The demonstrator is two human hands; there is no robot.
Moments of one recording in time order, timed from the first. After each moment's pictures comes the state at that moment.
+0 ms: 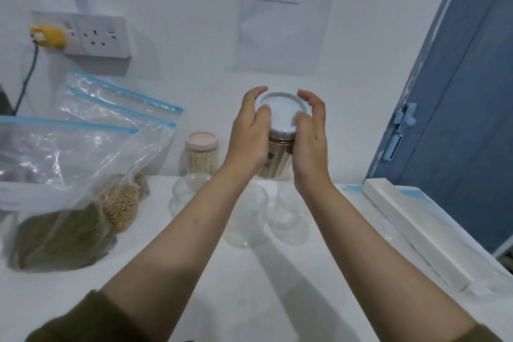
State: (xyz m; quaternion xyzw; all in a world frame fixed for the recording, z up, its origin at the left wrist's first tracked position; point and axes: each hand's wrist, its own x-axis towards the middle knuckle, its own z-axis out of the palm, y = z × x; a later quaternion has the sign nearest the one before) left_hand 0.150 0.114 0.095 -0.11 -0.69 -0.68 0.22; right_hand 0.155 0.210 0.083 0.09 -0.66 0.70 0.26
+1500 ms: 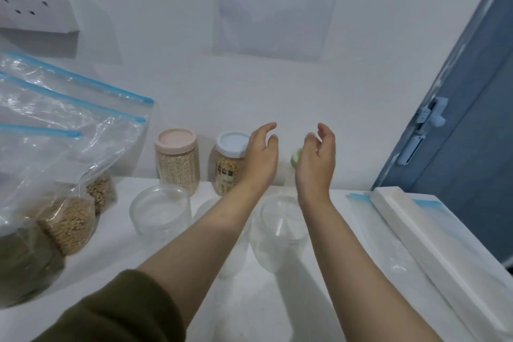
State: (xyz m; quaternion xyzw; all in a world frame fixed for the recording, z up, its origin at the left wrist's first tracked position) left_hand -0.001 0.173 0.000 -0.05 -0.74 -0.65 0.15; right_hand 0.023 0.259 0.012 -0.08 -0.69 0.66 0.29
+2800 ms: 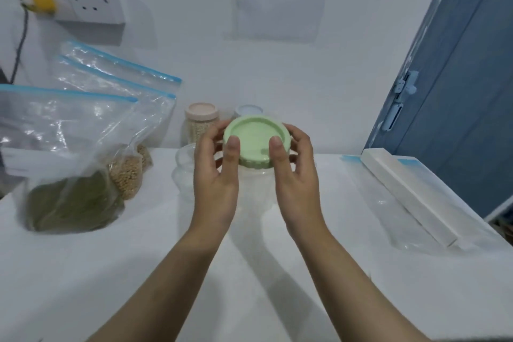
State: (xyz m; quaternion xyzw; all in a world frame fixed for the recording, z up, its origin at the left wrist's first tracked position) left_hand 0.243 0.085 0.014 -0.08 -0.64 -0.71 0.29; right_hand 0.242 0.194 0.017 0.10 -0.70 0.67 0.23
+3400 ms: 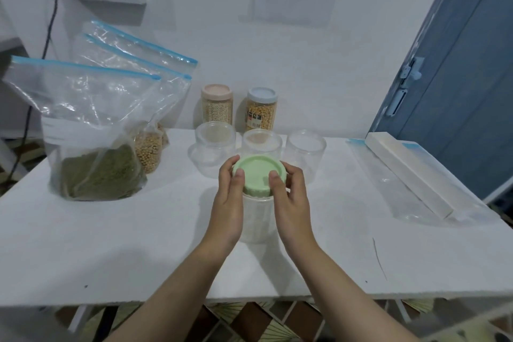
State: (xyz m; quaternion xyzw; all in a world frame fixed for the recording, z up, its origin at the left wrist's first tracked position) left_hand 0.290 0.056 -0.063 -0.01 -0.66 -0.74 0.09; right_hand 0.289 0.166 -0.065 0.02 -0.72 0.68 0.15
